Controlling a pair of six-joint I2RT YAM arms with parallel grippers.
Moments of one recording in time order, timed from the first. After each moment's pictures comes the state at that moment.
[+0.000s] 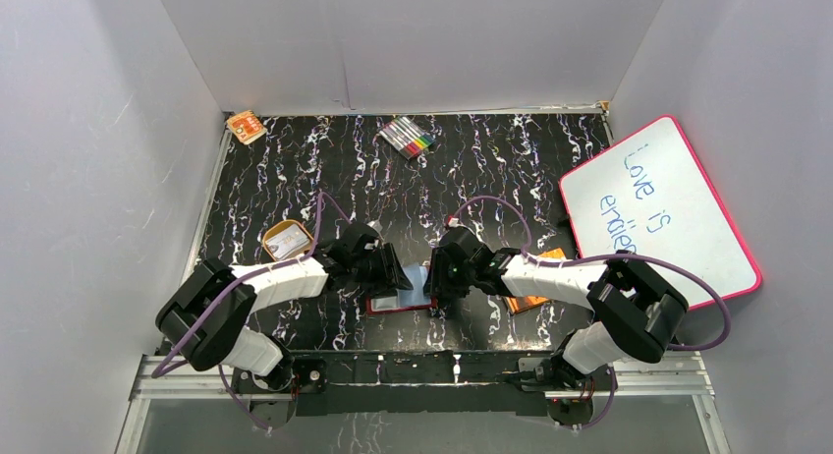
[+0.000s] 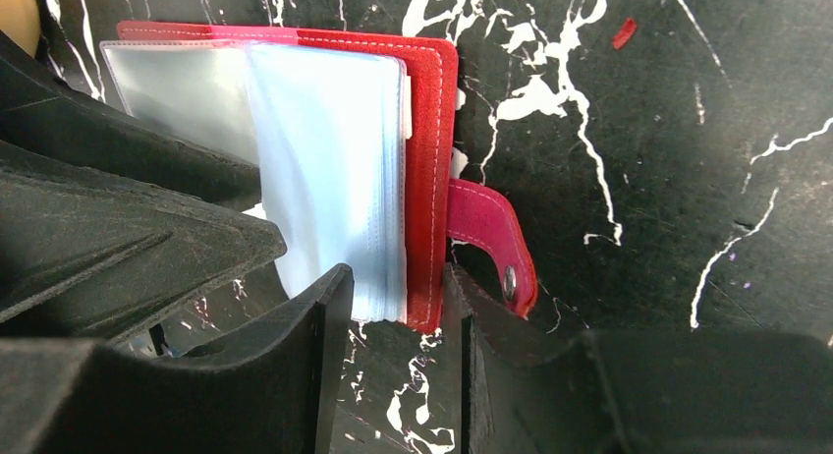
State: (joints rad) left arm -0.71 1.44 0.58 -0.04 0.27 -0.97; right arm 0.92 1.46 0.67 -0.14 -0.07 0.91
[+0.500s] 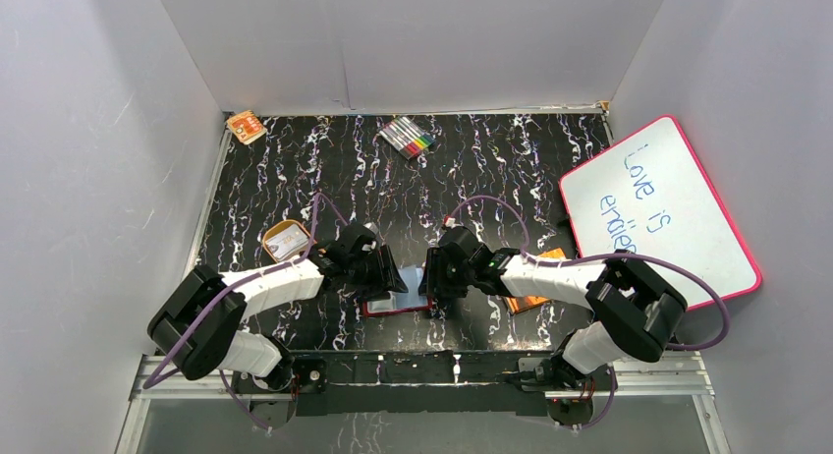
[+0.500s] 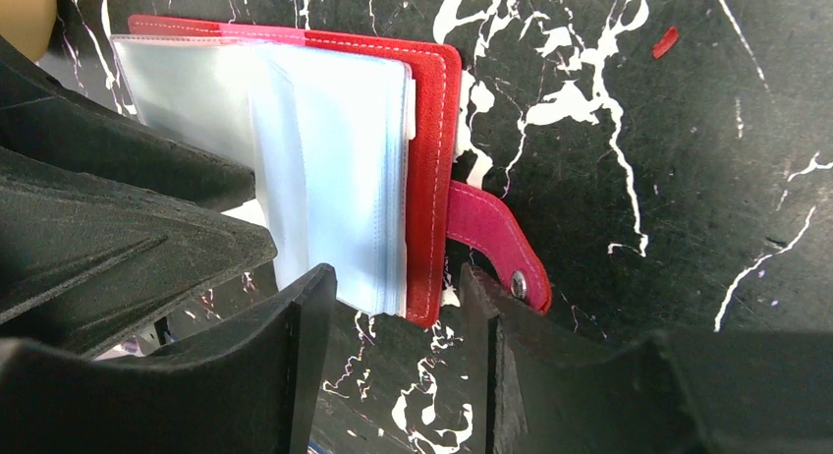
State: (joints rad) left arm -0.71 1.38 0.58 -0.16 0.24 -0.94; right arm 0.93 1.46 0.67 -0.11 -0.10 0.88
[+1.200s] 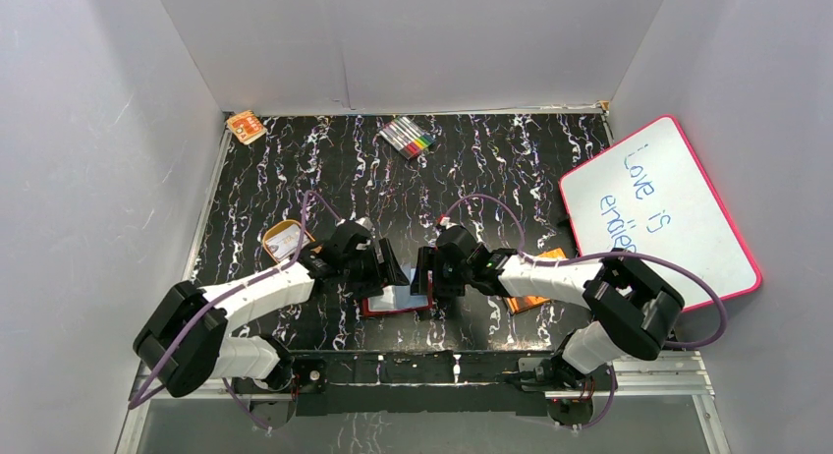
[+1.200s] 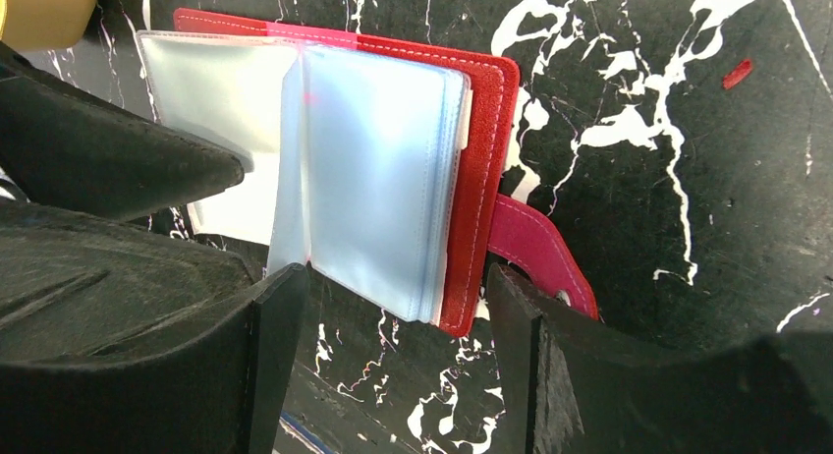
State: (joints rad) left arm -0.71 1.28 0.59 -0.20 0.20 -0.95; right arm 0.94 1.48 0.68 -0.06 -0.12 0.86
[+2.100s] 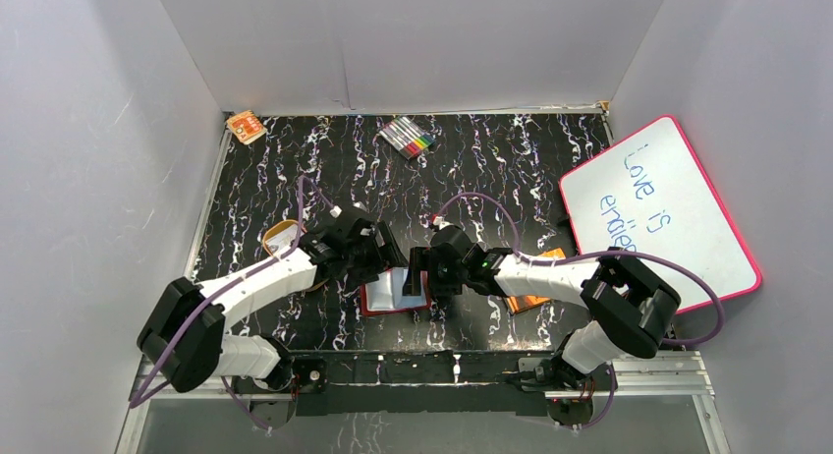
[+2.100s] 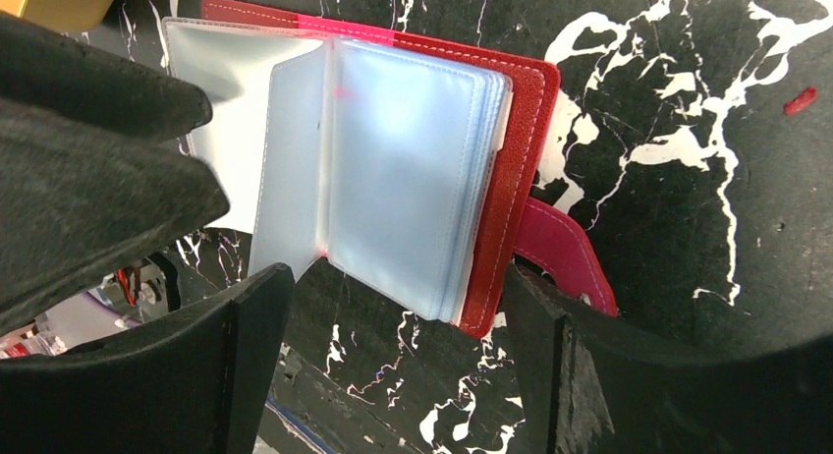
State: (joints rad) left arm -0.70 1.28 0.72 -0.35 0.05 -1.01; right arm 0.96 1.49 0.71 -0.06 -0.12 0.83
